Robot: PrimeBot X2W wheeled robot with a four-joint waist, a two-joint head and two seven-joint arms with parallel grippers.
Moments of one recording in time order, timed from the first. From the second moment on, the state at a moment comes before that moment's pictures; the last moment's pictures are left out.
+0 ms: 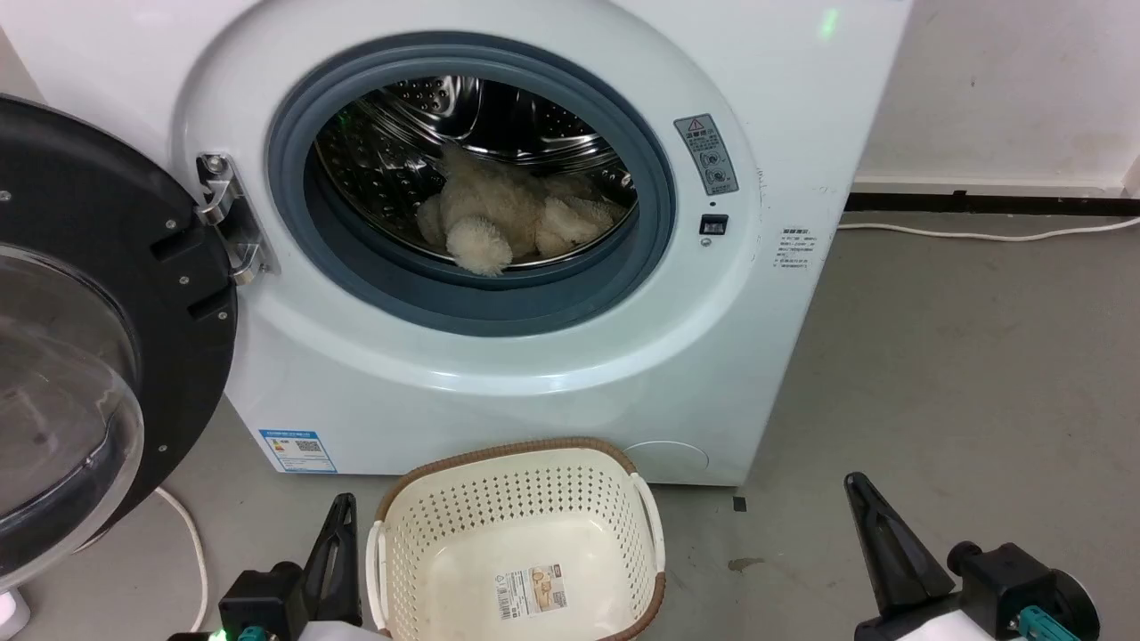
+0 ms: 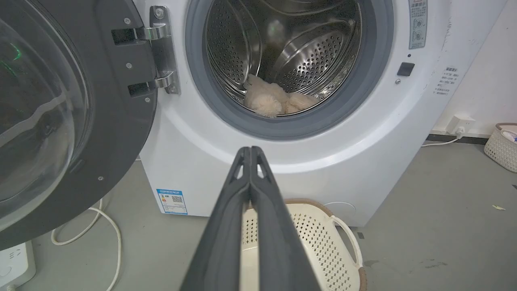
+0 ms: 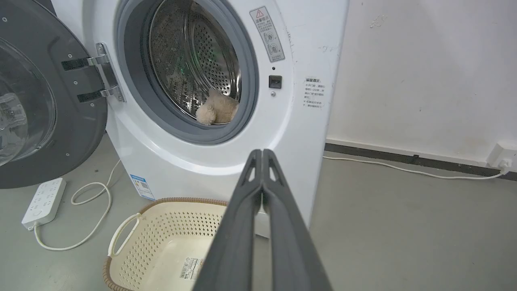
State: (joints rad) left arm 0.08 0.08 -0.06 0.08 -0.14 0.05 -0.19; right arm 0.07 -0.05 0.05 0.04 0.06 0.13 -0.19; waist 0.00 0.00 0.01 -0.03
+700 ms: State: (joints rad) left arm 0.06 0.08 -0.05 0.06 -0.11 0.04 -0.15; right arm 0.07 -0.05 0.04 0.03 0.05 0.13 -0.15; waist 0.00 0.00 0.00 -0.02
